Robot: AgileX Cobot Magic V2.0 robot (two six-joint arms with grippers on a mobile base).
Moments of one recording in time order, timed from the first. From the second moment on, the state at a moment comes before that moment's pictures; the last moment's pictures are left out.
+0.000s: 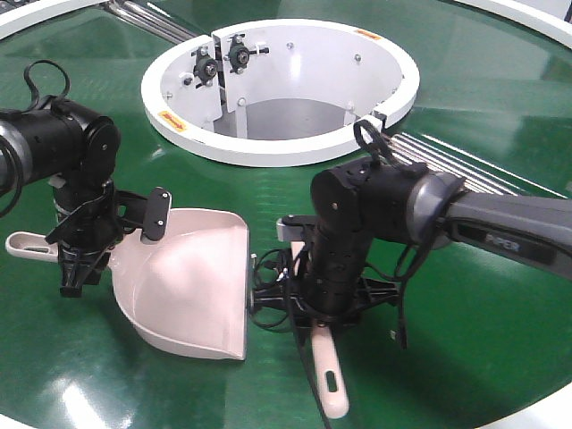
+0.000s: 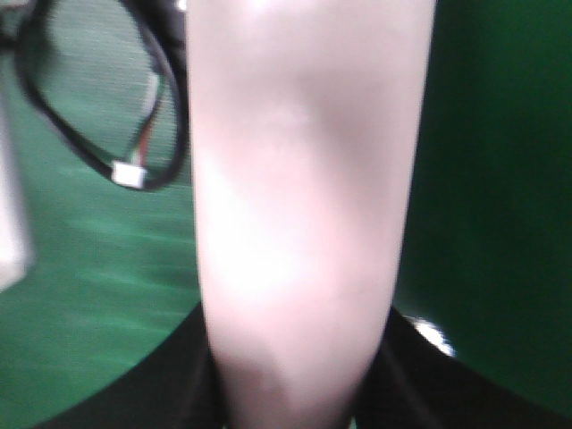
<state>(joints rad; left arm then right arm) -0.27 1.96 -1.48 0.24 1.23 1.17 0.61 1.96 -1.39 0.11 1.07 0.47</state>
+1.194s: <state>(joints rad) -0.27 1.96 -1.48 0.23 1.23 1.17 0.65 2.06 -1.80 0.04 1.23 0.39</state>
